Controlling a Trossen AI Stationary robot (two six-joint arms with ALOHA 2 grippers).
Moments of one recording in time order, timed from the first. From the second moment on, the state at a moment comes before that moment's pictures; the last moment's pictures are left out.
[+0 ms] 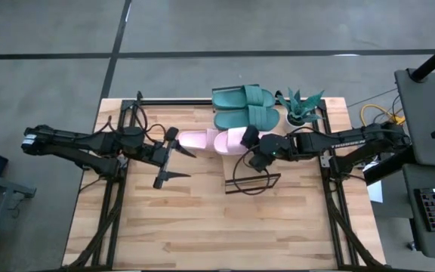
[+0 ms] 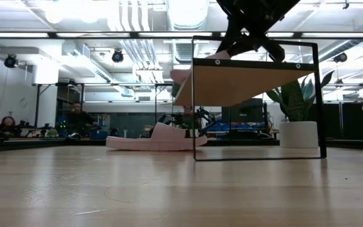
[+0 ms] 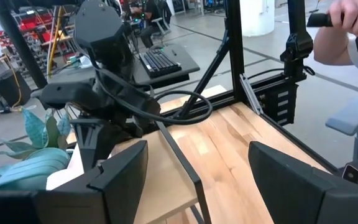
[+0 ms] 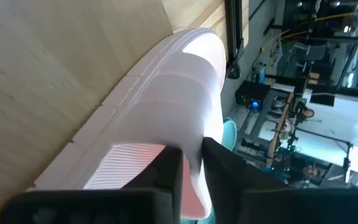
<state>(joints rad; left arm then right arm) -0.10 0.93 0.86 -0.05 0.12 0.24 0.04 1.34 1.00 -0.33 0.45 -1.29</state>
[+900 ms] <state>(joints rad) -0.10 0.93 0.86 -0.07 0.12 0.21 0.09 1.33 1.27 -0.84 0.49 -0.60</state>
